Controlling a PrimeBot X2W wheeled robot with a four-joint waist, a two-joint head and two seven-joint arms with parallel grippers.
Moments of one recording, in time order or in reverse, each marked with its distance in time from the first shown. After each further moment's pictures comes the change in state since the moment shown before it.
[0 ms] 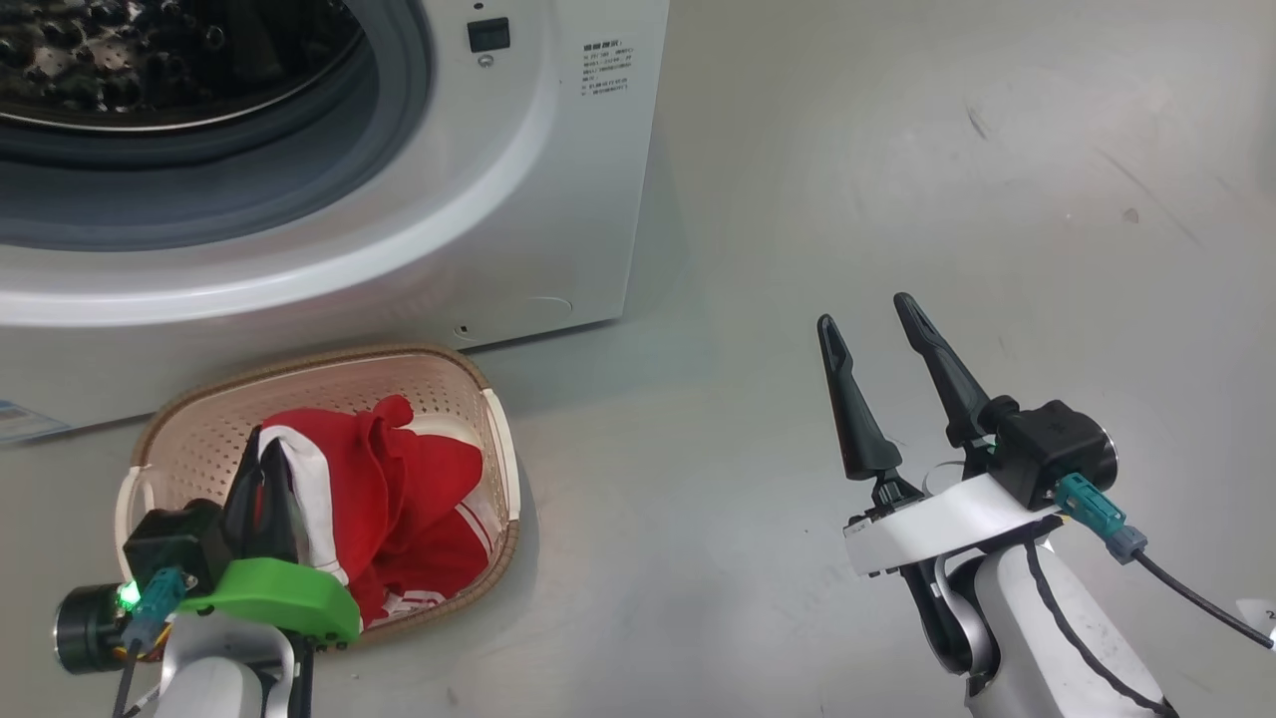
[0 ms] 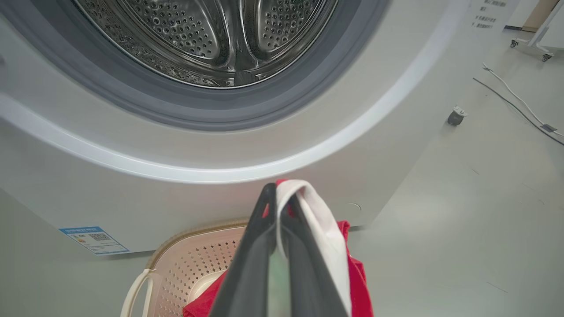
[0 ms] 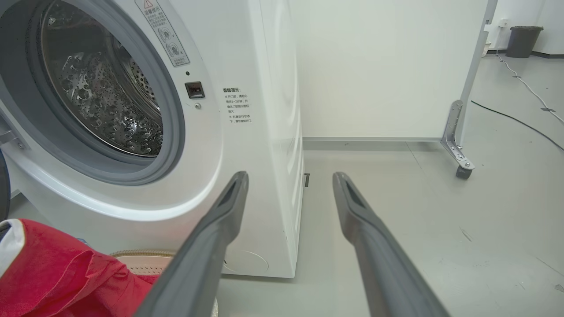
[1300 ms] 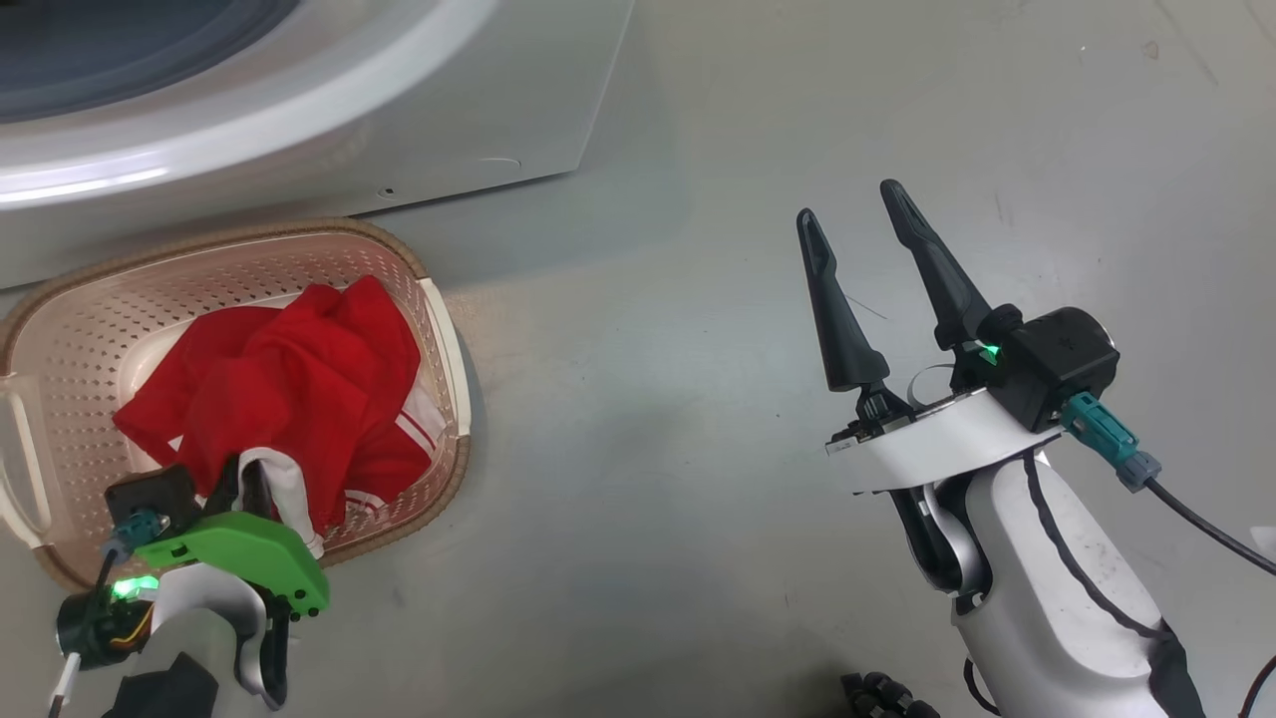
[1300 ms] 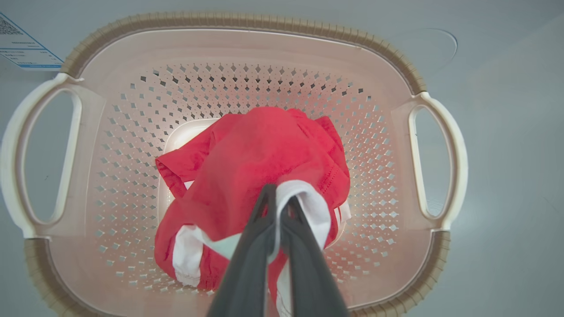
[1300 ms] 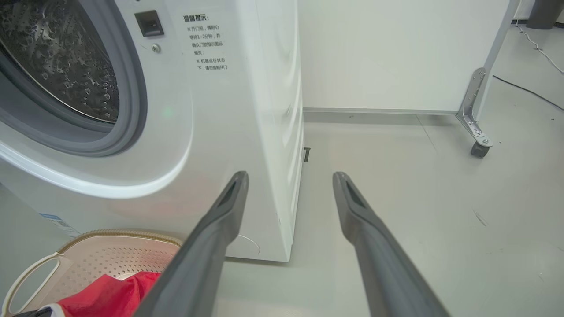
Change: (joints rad) left arm -0.276 -0.001 0.050 0.558 -0.096 -0.055 0.001; right arm -0.149 0.000 0.033 -0.028 0.011 -0.001 0.000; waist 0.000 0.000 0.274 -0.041
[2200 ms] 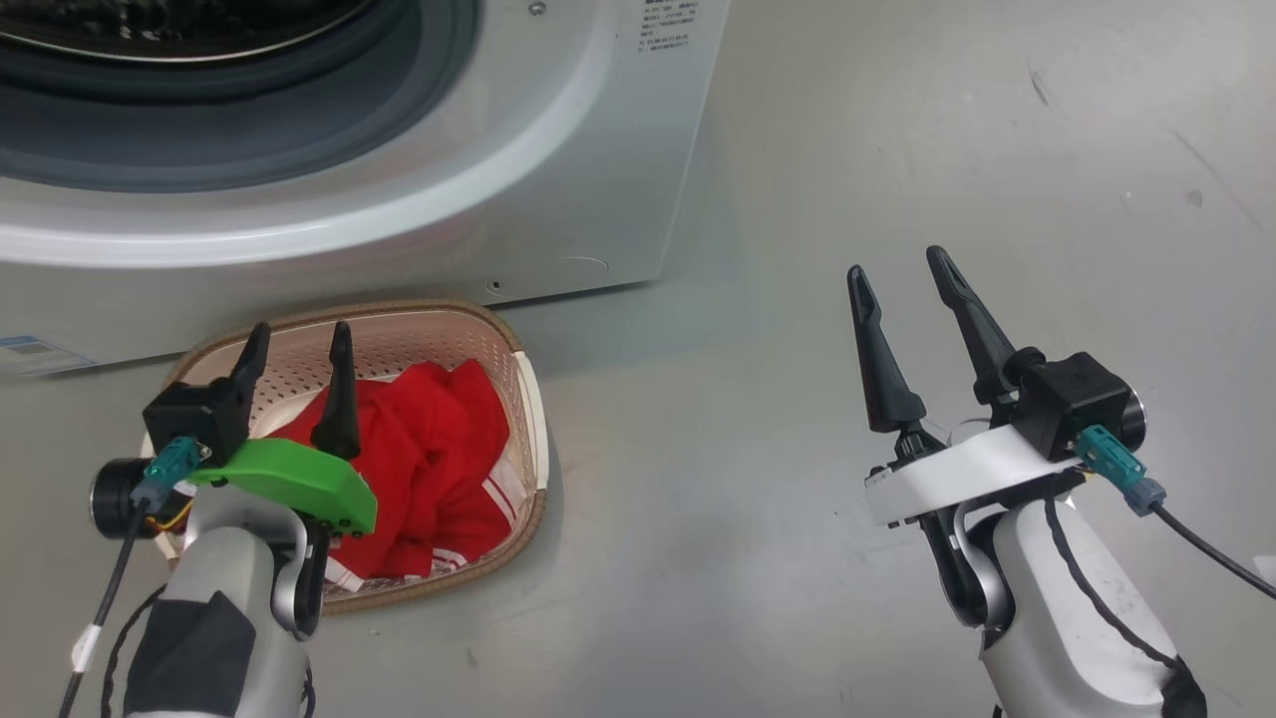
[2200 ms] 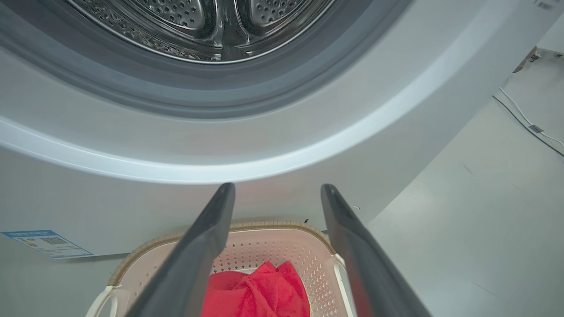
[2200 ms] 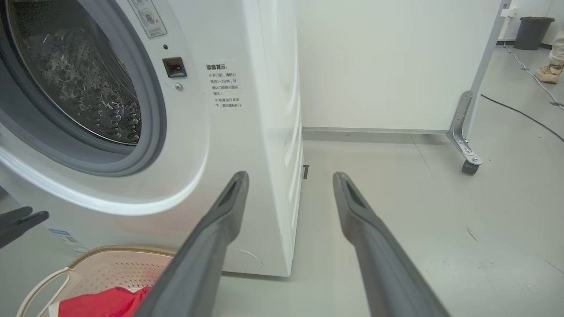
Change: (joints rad) left arm -0.042 -0.024 -0.072 -0.177 0.067 -0.090 -0.074; right arm 0.066 0.000 -0.081 0.089 -0.030 -0.001 0.000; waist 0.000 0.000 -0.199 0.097
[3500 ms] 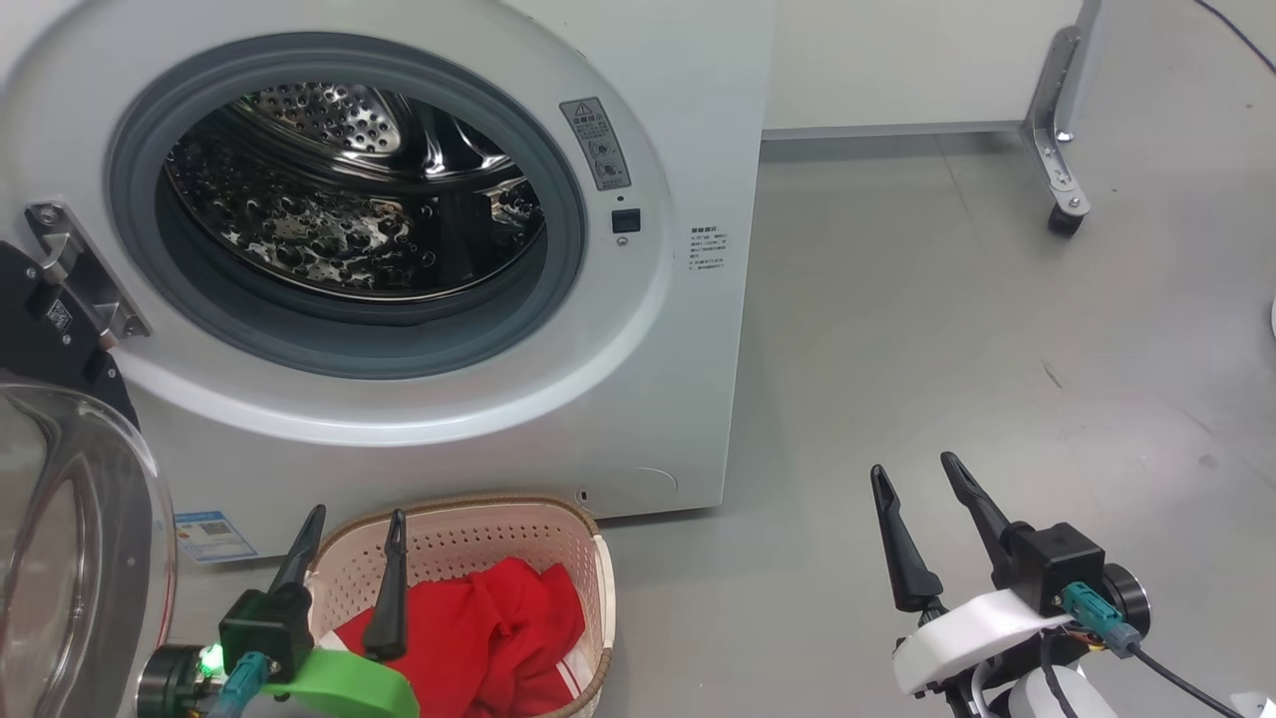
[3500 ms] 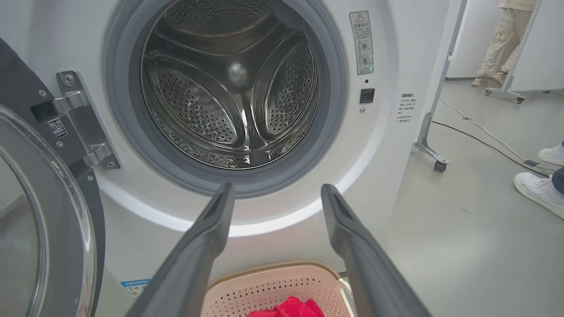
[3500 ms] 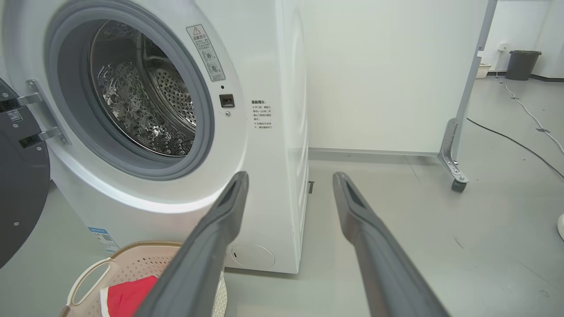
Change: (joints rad) left arm 0.407 -0.001 -0.051 -0.329 0.094 0.058 0.000; right arm 0.258 0.001 -0.044 0.080 -0.036 0.009 0.000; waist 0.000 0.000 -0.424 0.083
